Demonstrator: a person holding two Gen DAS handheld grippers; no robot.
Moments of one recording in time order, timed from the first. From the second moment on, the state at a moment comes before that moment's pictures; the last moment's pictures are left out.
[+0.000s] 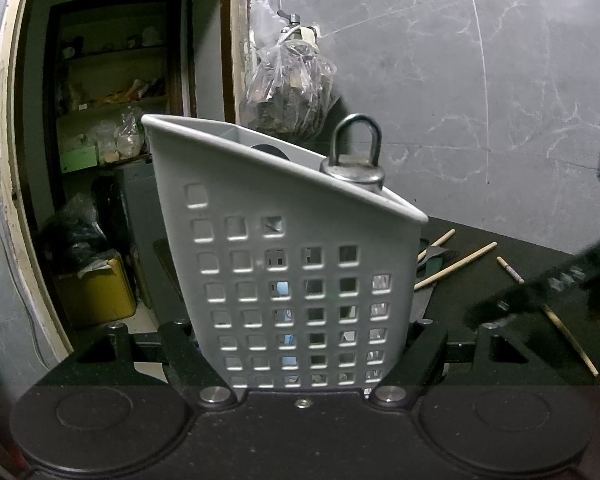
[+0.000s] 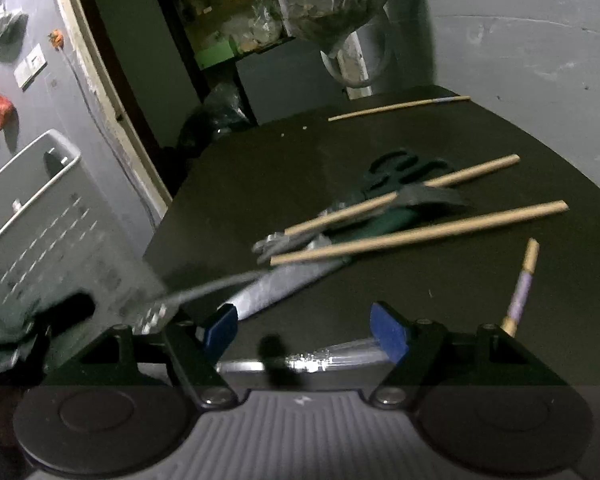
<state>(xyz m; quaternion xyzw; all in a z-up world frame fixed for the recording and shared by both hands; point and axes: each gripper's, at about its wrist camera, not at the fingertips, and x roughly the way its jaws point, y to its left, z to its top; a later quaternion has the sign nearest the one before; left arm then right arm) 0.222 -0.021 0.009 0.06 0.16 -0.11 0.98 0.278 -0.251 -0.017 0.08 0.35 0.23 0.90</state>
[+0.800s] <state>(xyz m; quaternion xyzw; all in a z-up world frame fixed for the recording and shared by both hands) 0.221 -0.018 0.009 0.06 0.16 -0.11 0.98 0.291 -0.202 -0.006 -0.02 0.36 0.37 0.85</state>
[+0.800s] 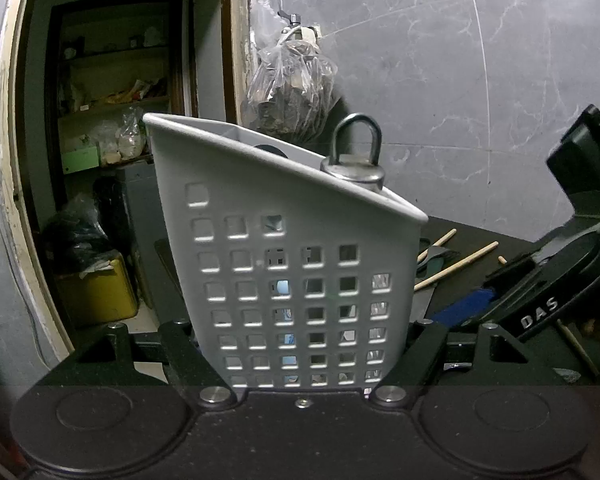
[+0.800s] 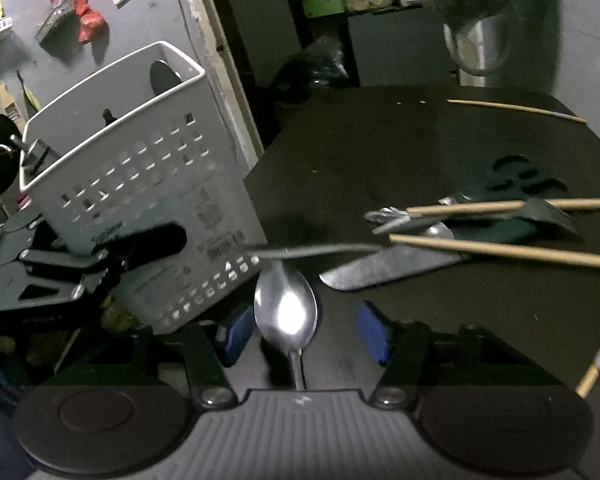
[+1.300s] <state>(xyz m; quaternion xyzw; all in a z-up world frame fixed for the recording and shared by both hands) 0.221 -0.018 0.009 0.06 0.16 -0.11 0.98 0.267 -0.169 -0.011 -0.16 0.31 0.35 0.87</state>
